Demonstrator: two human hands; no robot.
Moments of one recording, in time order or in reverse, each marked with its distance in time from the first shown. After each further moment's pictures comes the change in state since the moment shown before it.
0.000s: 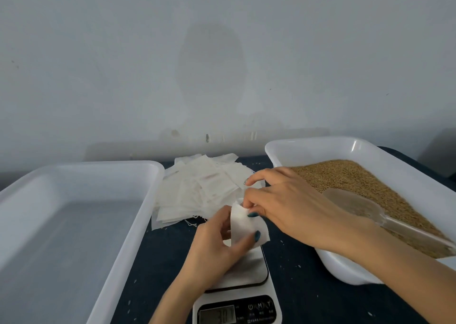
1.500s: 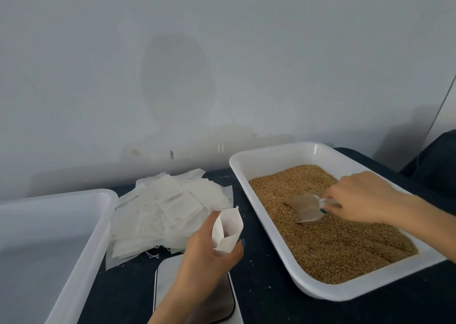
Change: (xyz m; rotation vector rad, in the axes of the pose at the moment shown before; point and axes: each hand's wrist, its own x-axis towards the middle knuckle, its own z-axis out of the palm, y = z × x) left_hand 0.043 0.004 0.042 0.131 0.019 0.081; right_hand -0.103 0.169 -0.014 -0.475 -0.528 0.478
